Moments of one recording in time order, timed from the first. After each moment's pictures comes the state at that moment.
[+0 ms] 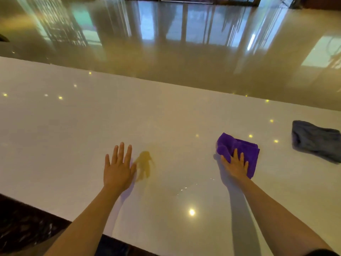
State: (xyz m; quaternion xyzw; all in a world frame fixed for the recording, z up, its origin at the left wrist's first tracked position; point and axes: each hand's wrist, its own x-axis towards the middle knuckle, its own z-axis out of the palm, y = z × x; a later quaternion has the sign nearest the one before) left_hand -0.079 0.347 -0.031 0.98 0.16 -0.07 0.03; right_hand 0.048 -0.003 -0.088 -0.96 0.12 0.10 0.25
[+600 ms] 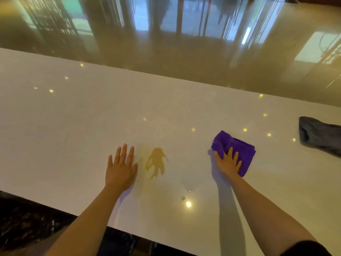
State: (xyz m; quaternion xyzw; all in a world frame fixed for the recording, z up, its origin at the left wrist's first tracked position) left_hand -0.092 0.401 -0.046 0.99 0.12 -0.10 0.04; right_hand 0.020 0.078 -0.084 -0.95 0.16 0.10 0.25
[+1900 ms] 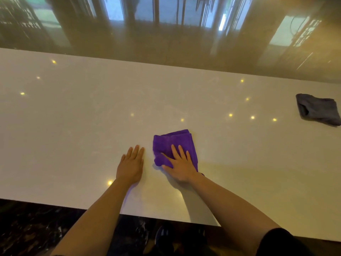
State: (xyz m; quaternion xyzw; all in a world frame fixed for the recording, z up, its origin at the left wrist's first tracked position) left_hand -0.098 0.473 -0.074 0.97 0.03 -0.18 0.15; right_hand -0.068 0.275 -0.077 -0.94 -0.21 0.23 0.13
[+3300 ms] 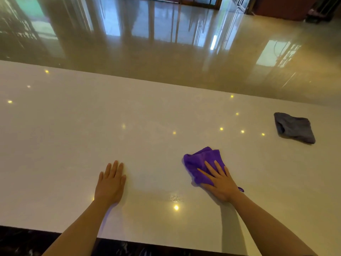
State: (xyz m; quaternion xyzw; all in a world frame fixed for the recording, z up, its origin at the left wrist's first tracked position) left_hand -0.100 0.455 -0.083 0.98 0.08 -0.15 0.14; right_hand -0.058 0.069 -0.077 -0.97 -0.18 0.17 0.05
